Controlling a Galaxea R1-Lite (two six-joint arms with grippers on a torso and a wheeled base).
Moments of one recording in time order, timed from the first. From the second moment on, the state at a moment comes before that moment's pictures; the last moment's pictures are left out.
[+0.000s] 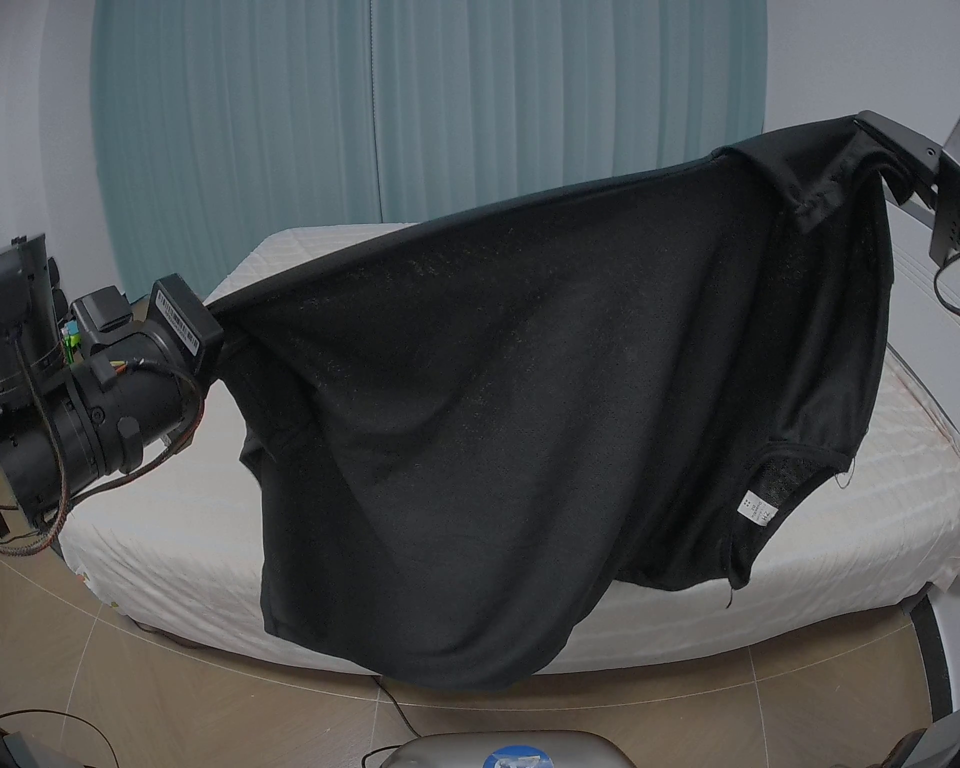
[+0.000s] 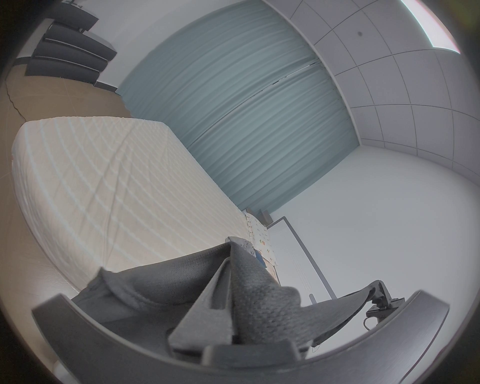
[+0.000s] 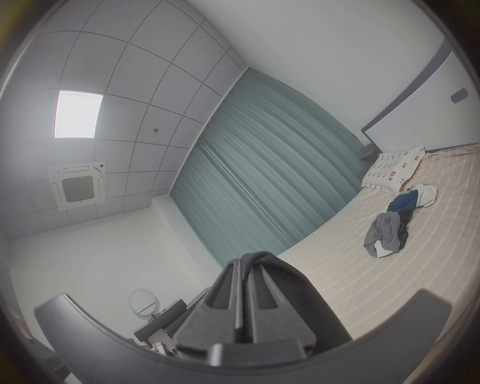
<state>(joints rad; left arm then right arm) -0.48 1.32 -0.80 -0.45 0.09 -0.92 0.41 1.22 -1.04 -0.53 -0.03 0.69</state>
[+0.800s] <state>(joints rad) -0.43 1.79 -1.03 -0.51 0.09 -0.93 0.29 1.74 -1.22 -0.80 -0.04 0.67</state>
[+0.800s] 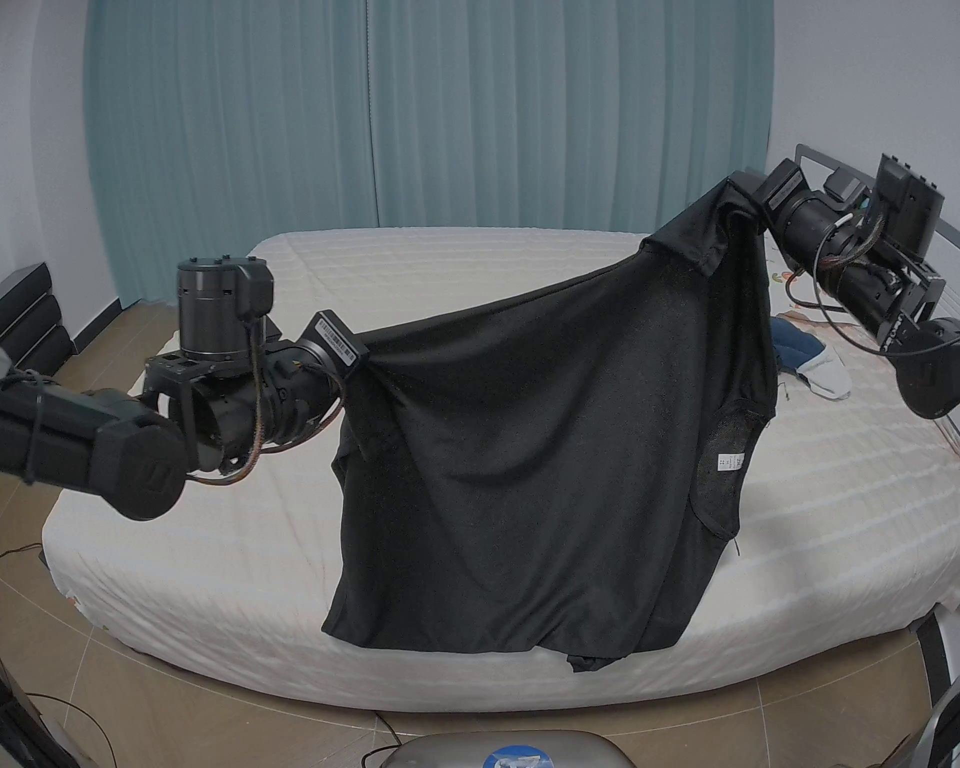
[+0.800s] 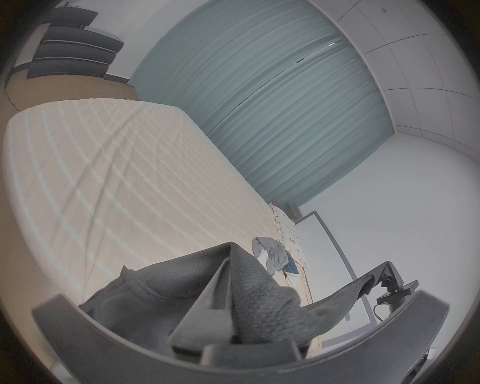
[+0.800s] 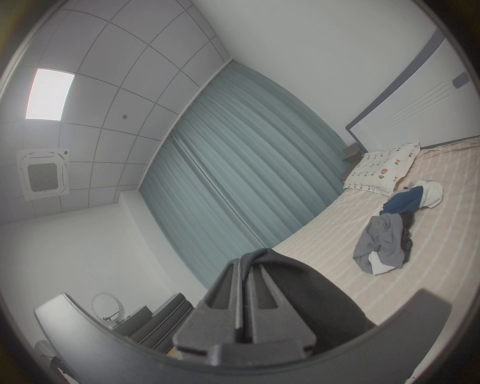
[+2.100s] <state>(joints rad) -0.35 2.49 -1.35 -0.62 0.13 -1.01 0.26 2.47 -1.26 -1.07 -0.10 0.64</state>
